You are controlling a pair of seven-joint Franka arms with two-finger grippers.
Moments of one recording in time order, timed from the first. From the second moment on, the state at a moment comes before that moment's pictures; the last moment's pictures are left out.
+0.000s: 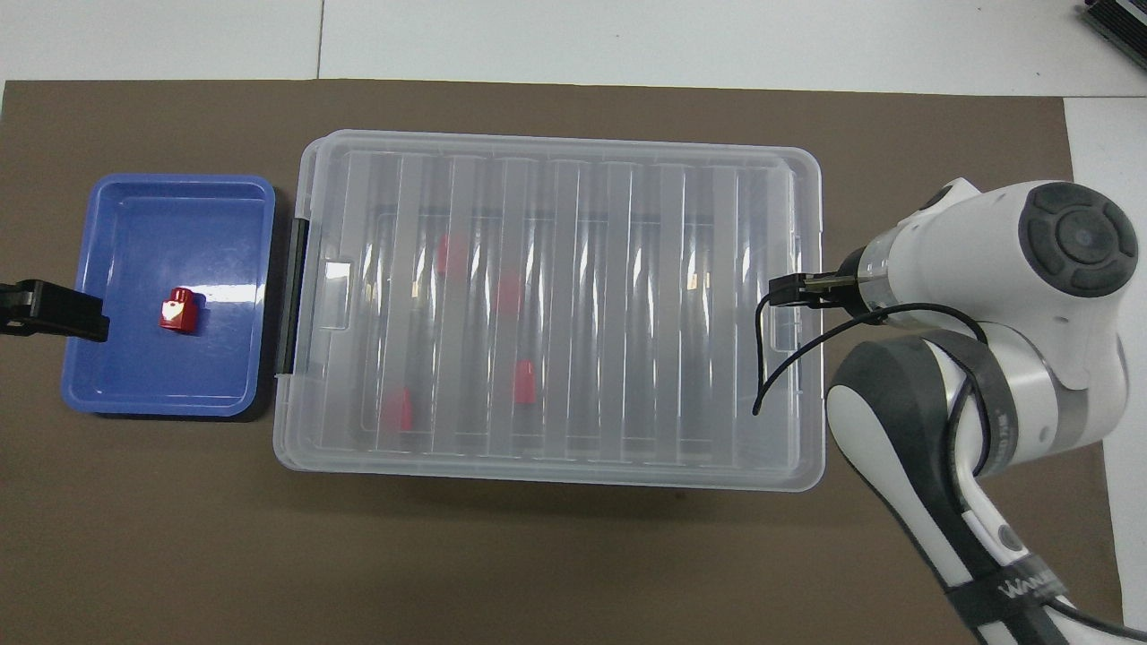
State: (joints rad) left arm -0.07 -0.07 0.03 -1.60 0.04 1.48 0.02; right arm 0.22 0.03 -0.02 -1.96 0.00 2.08 0.21
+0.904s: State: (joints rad) left arm -0.07 -0.07 0.03 -1.60 0.04 1.48 0.02; right arm 0.10 0.01 -0.03 -2.01 0.00 2.07 0.04
